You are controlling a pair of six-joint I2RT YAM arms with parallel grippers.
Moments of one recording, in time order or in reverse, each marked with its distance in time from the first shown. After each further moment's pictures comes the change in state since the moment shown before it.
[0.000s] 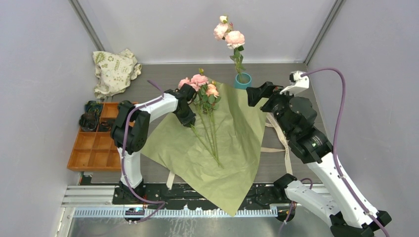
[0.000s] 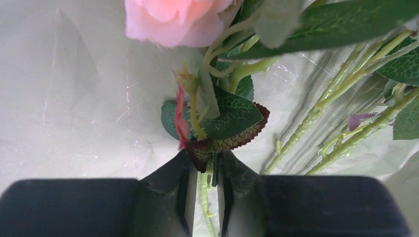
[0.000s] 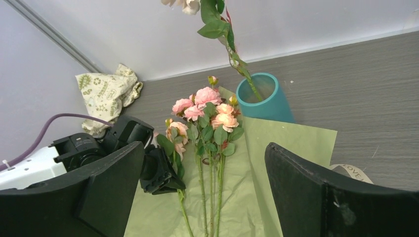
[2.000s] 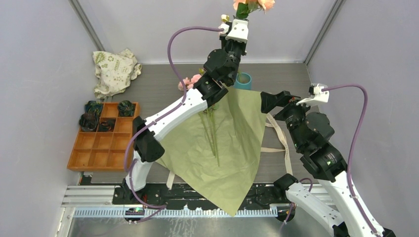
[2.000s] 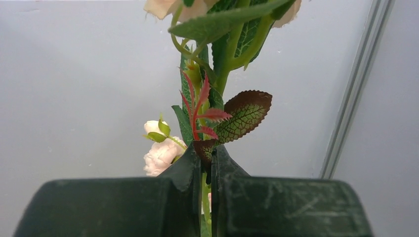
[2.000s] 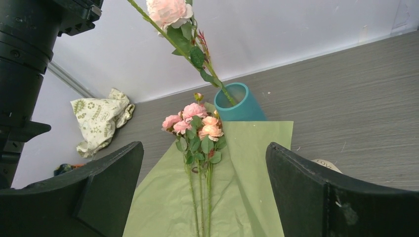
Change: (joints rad) left arm -0.434 0.104 0.832 1.091 -0.579 1.368; right arm 0.000 -0.166 -0.030 -0.074 0.101 0.002
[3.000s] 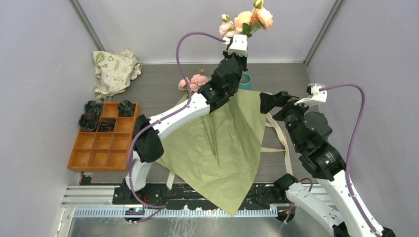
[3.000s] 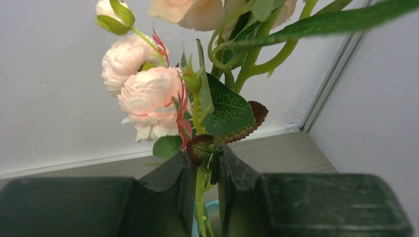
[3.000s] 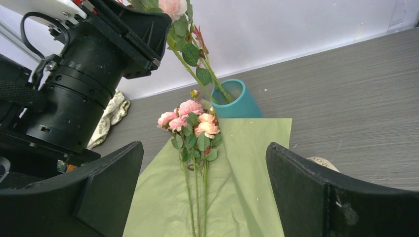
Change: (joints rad) left arm 0.000 -0.010 -0.175 -0.111 -0.051 -0.267; right arm 0.000 0.003 -0.014 0.000 0.003 -0.010
